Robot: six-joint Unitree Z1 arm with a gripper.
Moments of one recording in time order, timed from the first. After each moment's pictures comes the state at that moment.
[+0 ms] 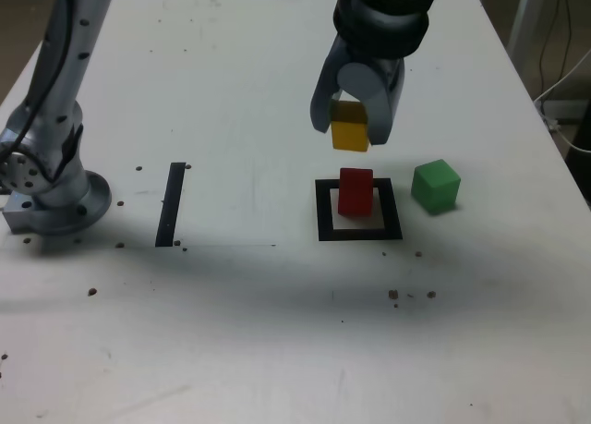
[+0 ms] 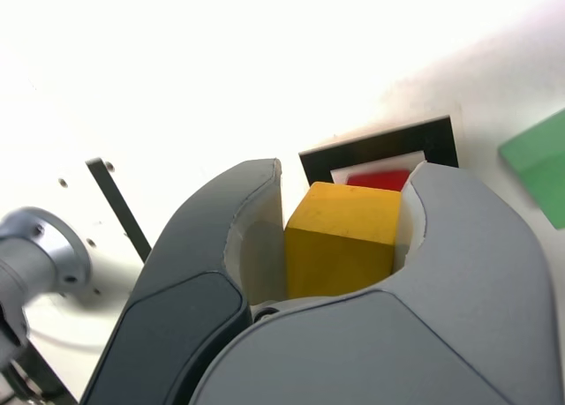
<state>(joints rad) -0.05 2.11 -1.85 1.54 0.20 0.20</state>
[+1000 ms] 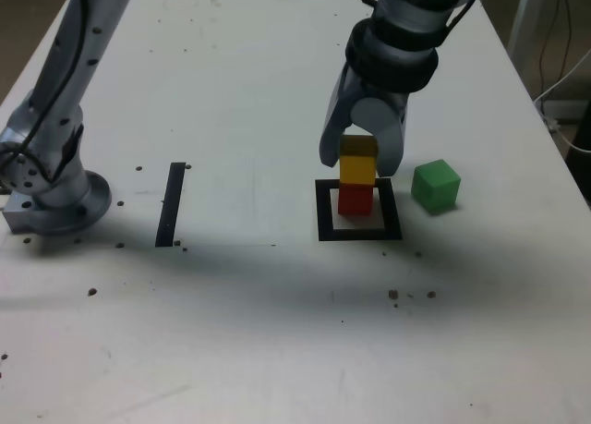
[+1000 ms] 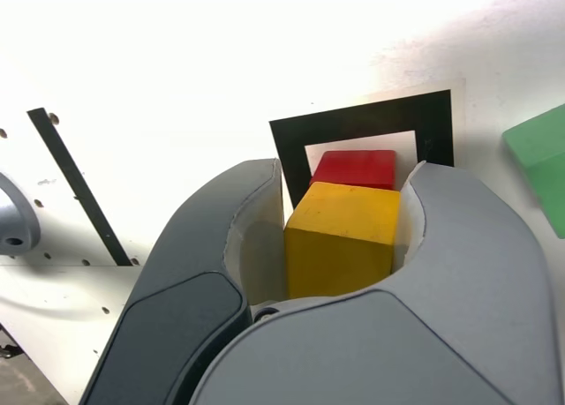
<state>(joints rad) -0.06 2.19 -1.85 1.51 0.12 0.11</state>
